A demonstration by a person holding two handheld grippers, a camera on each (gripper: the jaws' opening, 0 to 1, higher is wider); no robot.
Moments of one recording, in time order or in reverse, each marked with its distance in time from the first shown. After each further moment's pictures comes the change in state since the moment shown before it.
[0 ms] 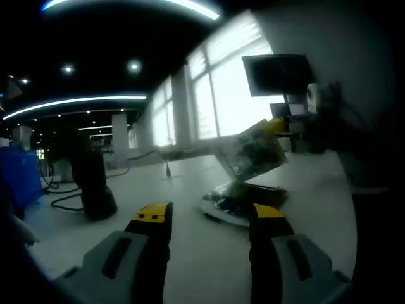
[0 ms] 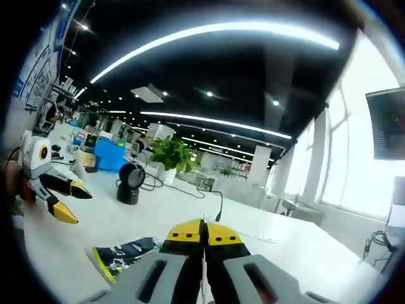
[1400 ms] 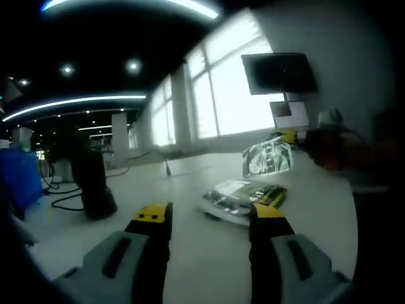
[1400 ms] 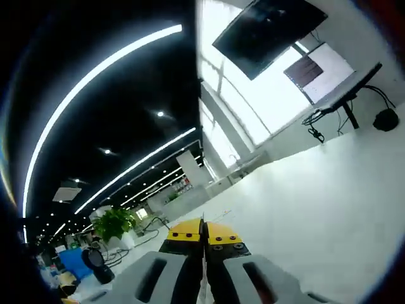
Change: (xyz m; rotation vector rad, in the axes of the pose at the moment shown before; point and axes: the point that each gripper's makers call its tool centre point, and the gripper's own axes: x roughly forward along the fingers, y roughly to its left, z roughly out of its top) left arm 0.000 0.001 -0.002 0.007 0.007 0.002; right arm -0.067 -0.113 -0.098 0.875 -0.130 -0.530
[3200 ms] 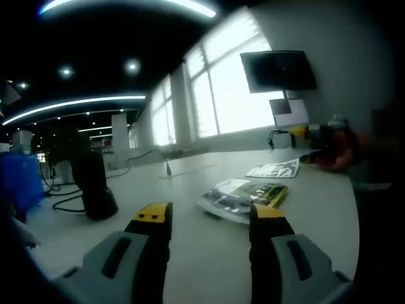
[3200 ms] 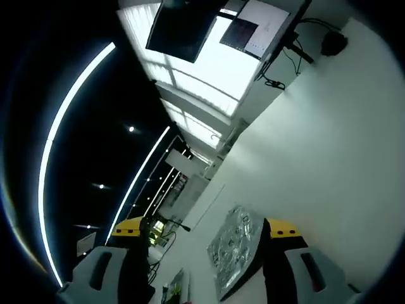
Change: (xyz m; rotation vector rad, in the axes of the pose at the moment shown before) left arm 0.001 0.001 -0.001 0.016 0.007 0.001; right arm -0.029 -0.020 -0.022 0.309 0.130 -0.045
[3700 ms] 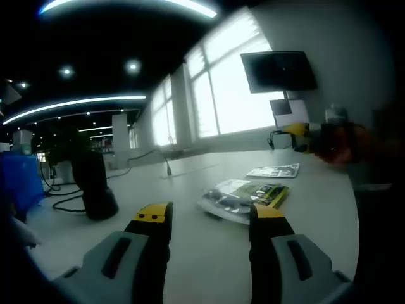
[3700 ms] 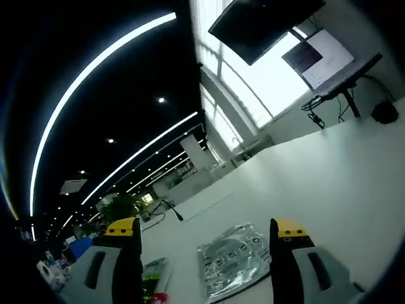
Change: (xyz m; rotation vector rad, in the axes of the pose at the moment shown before) left arm -0.001 0.001 0.000 -0.002 -0.003 0.002; right arm 0.001 0.044 0.000 -0.418 0.012 0.108
